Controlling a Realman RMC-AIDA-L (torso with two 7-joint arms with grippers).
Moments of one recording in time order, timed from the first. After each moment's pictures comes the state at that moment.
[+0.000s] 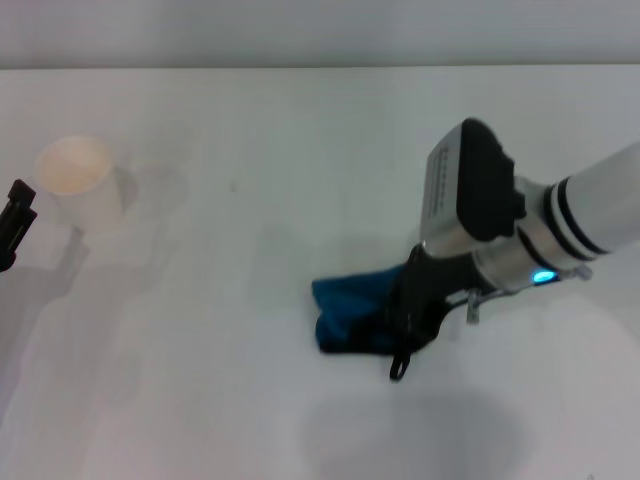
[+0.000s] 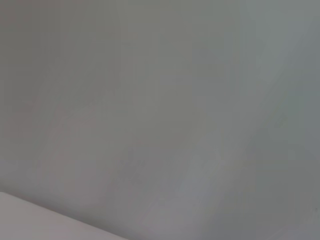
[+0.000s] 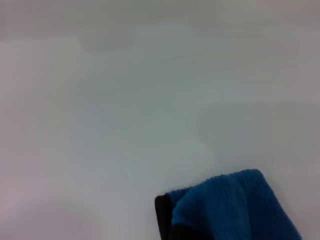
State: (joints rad) left arm -0.30 -2.08 0.69 -0.06 0.87 1.39 -0.67; right arm 0.62 2.01 -1.76 -0.89 -2.06 -1.07 1.91
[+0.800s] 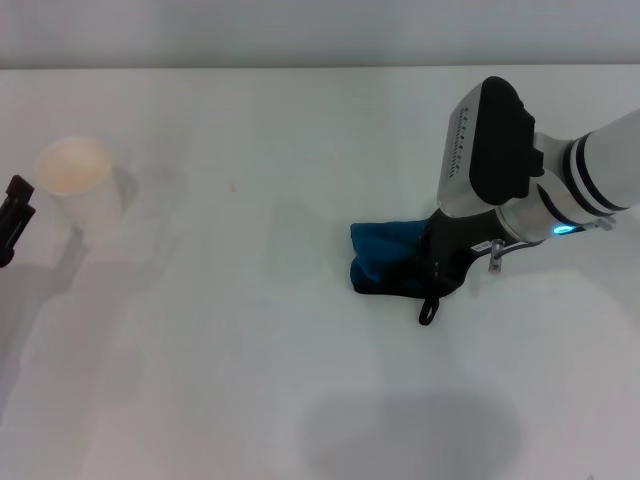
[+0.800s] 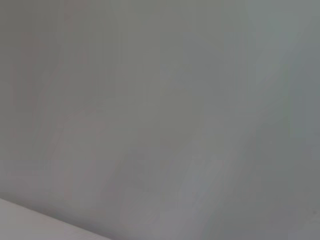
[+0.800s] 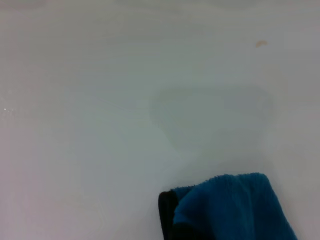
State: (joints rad) left arm -0.30 -2.08 0.69 -0.05 0.88 1.39 -0.67; right arm 0.67 2.01 -1.64 -0.84 -2.22 -1.01 1.87
